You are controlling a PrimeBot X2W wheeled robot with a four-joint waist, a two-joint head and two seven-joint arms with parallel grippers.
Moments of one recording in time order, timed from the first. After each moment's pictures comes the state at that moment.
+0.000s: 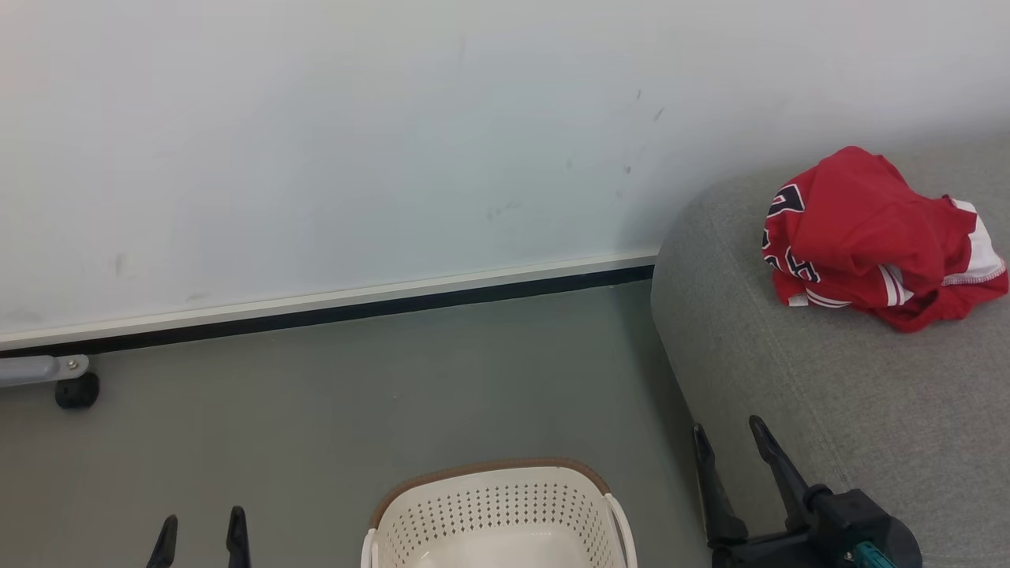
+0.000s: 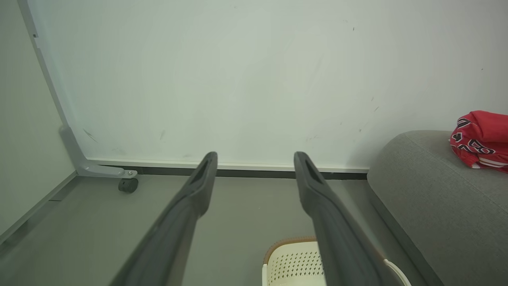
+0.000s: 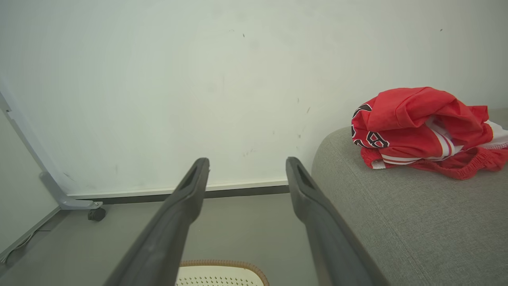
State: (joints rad) left arm 0.25 0.23 -0.11 -0.03 -0.43 0.12 -0.25; right arm -0.06 -0.14 0.39 0.15 0.32 -0.12 -0.25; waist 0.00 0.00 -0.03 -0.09
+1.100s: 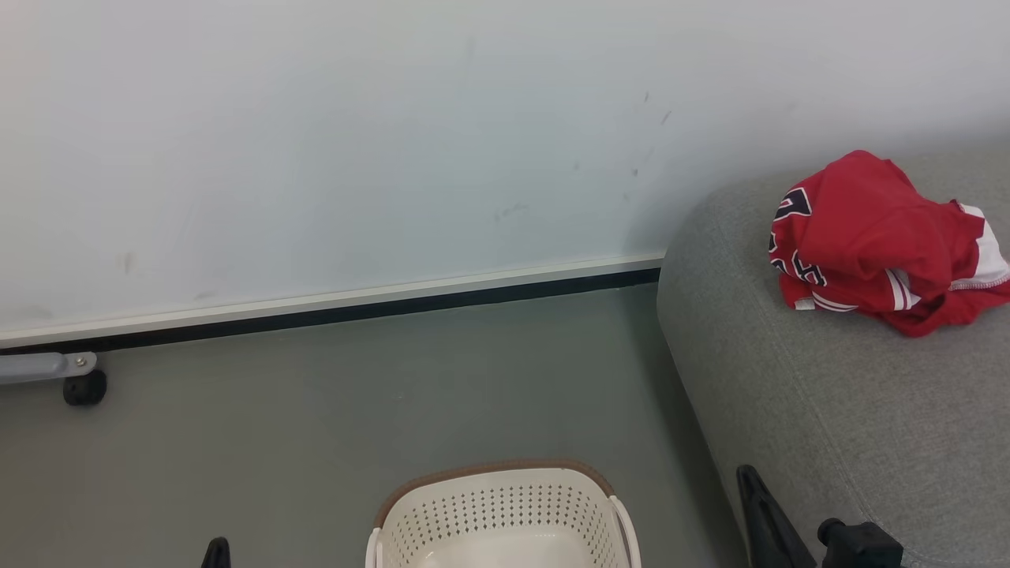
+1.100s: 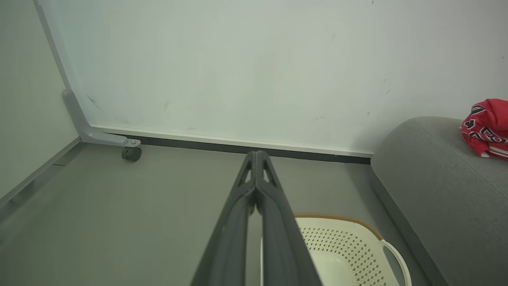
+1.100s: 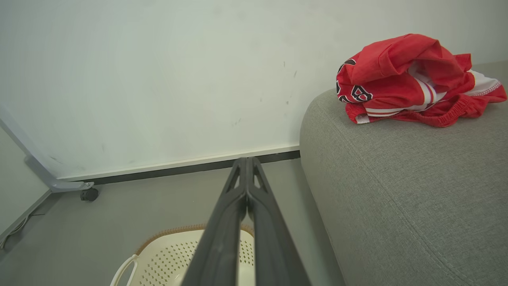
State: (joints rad) left arm 0.25 0.19 -0.11 0.05 -0.45 0.11 -0.23; right arm 0.03 -0.12 0.33 0.18 0.32 -0.11 -0.22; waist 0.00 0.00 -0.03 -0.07
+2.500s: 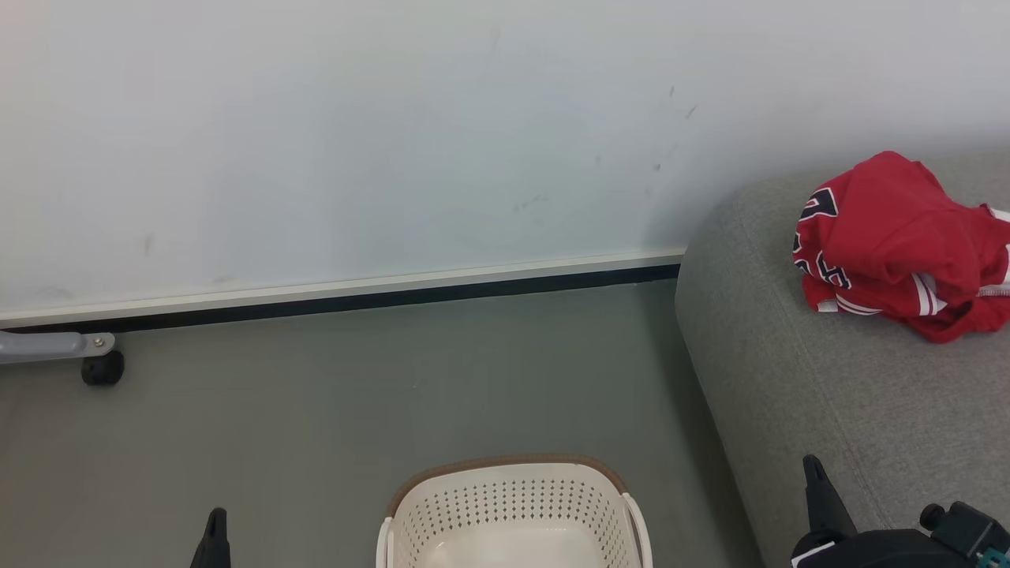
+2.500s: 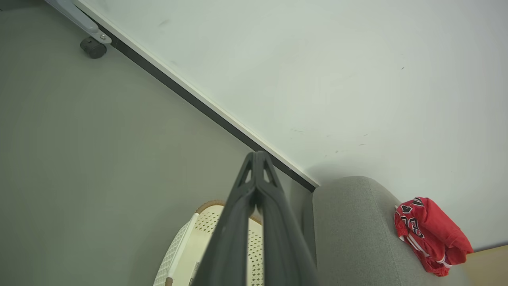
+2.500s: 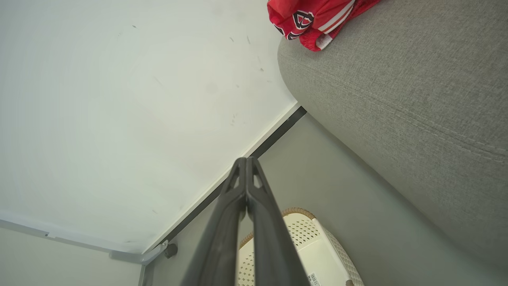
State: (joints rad) left arm 0.12 0.13 -0.01 0.15 -0.96 0.01 -0.07; right arm -0.01 -0.09 0.12 0.23 0.90 -0.01 -0.06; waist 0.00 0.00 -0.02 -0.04
